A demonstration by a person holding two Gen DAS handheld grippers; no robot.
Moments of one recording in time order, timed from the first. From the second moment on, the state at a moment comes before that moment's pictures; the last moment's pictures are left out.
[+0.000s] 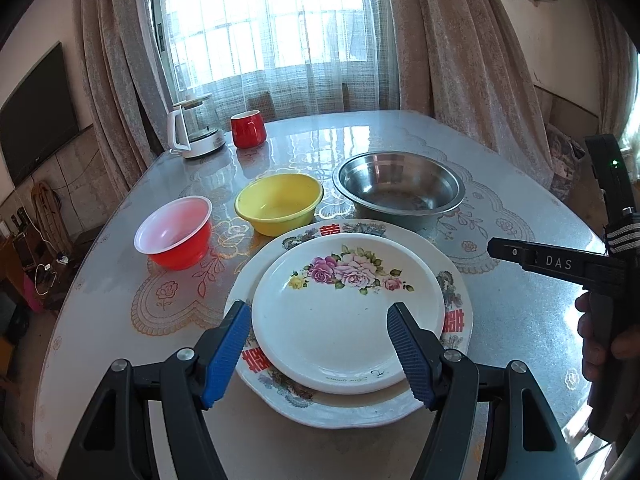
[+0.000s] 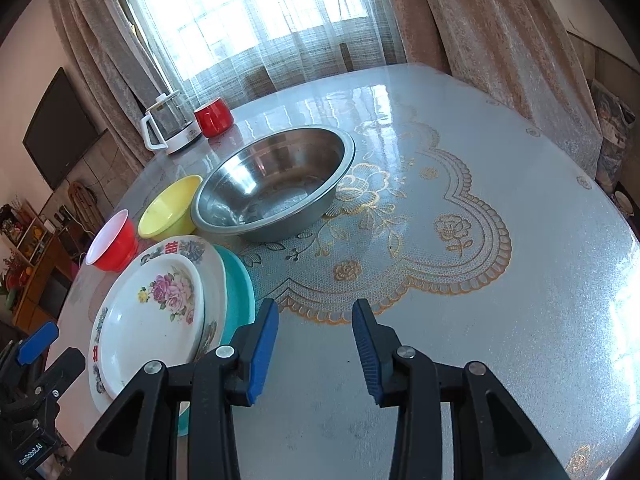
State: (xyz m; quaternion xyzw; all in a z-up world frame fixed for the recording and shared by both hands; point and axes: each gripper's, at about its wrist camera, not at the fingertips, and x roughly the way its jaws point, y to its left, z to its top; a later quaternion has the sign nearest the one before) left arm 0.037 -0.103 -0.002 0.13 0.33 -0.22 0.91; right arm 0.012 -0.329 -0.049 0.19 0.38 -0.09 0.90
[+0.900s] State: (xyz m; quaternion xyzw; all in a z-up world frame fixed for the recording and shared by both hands) left arm 0.137 -0.113 -0.008 -0.03 0.47 -0.27 0.84; right arm 0.066 -0.370 -0.044 0.24 0.37 -0.10 0.89
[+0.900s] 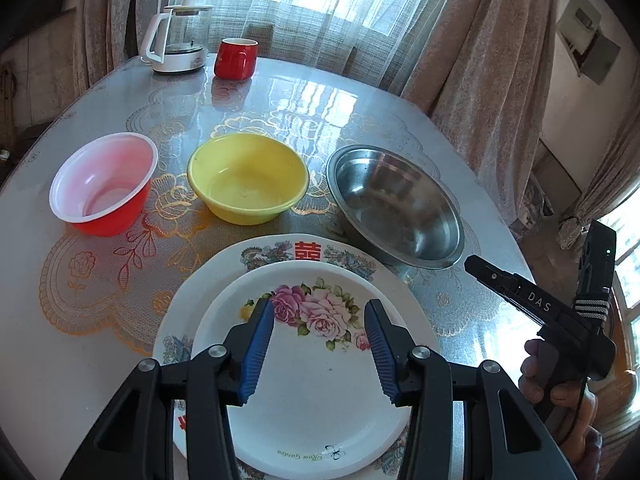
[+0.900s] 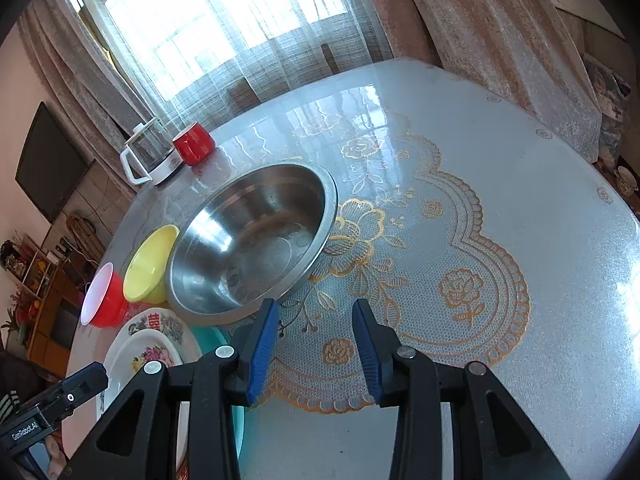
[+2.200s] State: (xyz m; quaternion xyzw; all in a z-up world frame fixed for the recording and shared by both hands) left arm 0.192 -0.222 -0.030 0.00 0.49 -0.31 0.81; right arm 0.105 -0.392 -0.061 0.24 0.39 -0.12 0.88
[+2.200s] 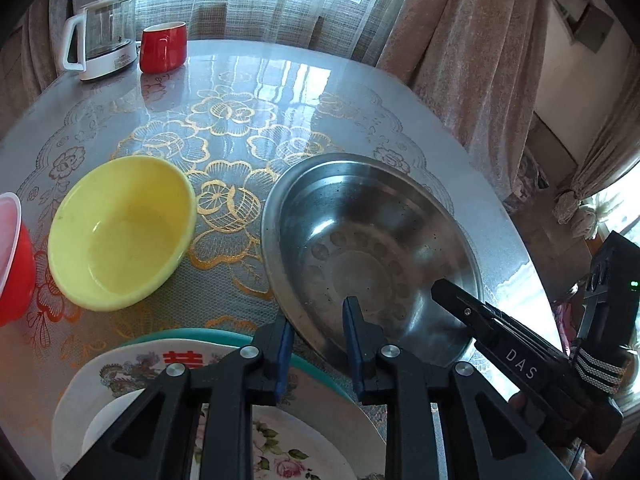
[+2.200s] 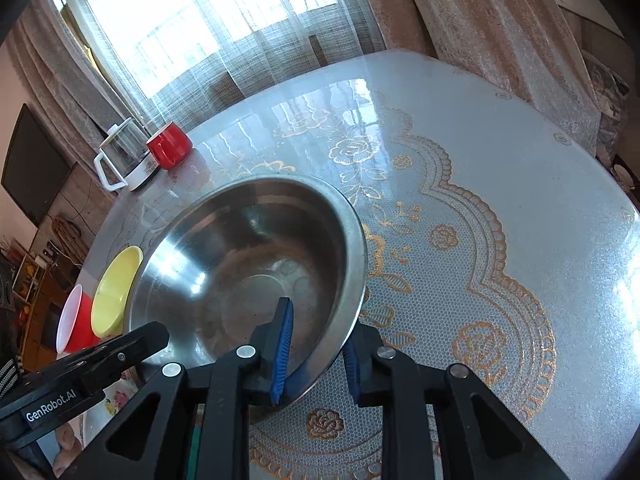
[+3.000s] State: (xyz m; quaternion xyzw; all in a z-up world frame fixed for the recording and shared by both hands) left arm 0.063 -0.231 -0.034 0.05 0.49 -0.37 0.79; right arm -0.021 -0.399 -0.060 0.28 0.38 -0.15 0.87
